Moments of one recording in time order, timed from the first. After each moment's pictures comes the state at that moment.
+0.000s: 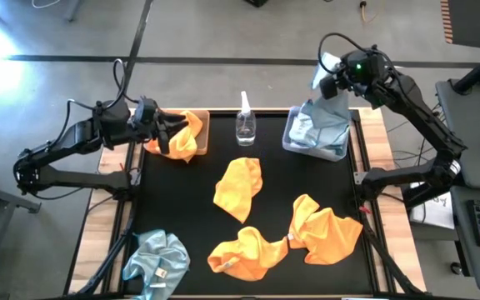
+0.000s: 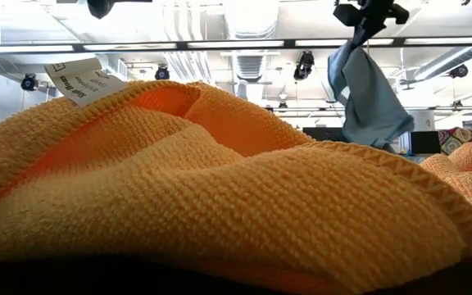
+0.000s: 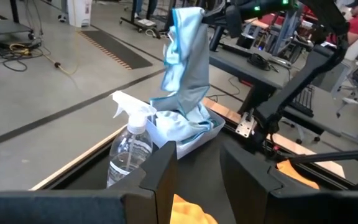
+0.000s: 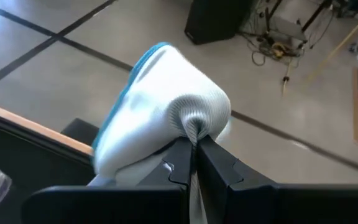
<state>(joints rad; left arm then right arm) 0.27 0.83 1.12 -0.50 -0.15 -0.32 -0.79 1.22 1.55 -0.94 0.46 0.08</state>
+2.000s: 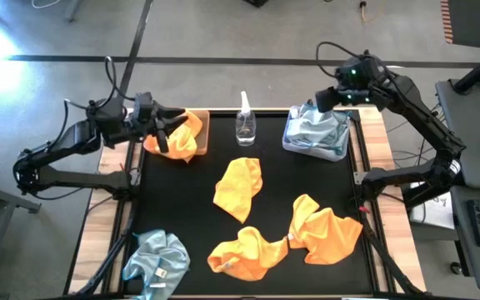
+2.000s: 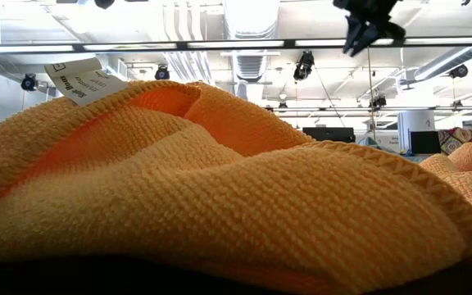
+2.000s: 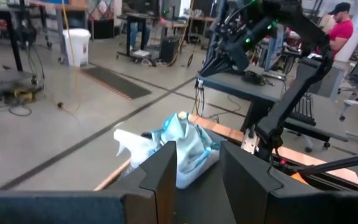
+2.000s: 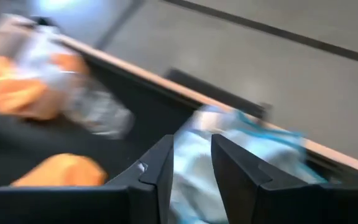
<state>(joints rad) 0.27 0.83 1.12 -0.39 -0.15 -0.17 -0.78 1.22 1.54 -1.08 0.04 0.29</state>
